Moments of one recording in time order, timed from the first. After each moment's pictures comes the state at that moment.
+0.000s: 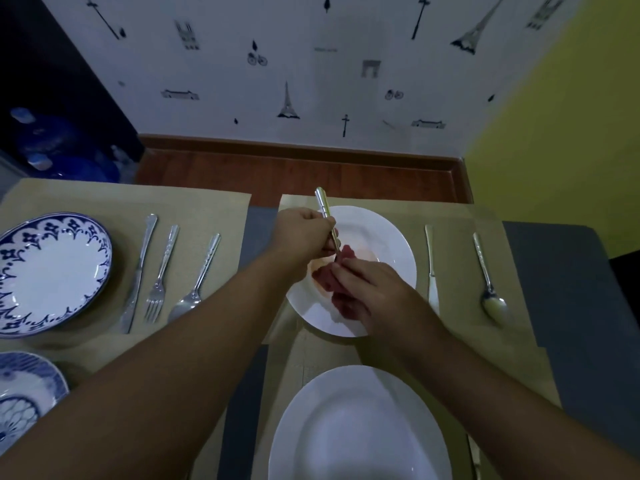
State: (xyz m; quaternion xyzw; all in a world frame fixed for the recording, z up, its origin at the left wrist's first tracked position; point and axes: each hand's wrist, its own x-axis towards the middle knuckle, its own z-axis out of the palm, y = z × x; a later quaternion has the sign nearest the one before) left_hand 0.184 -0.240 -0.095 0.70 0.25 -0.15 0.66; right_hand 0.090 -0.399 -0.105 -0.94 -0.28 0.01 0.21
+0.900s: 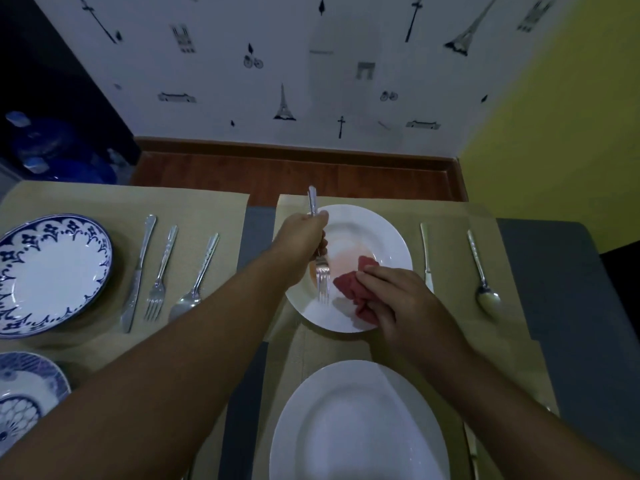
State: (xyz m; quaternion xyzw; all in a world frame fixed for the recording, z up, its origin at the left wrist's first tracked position) left_hand 0.183 -0.242 -0.105 0.67 0.26 -0.19 0.67; right_hand 0.071 -0.421 -0.106 -0.95 -0.19 -0.04 0.26
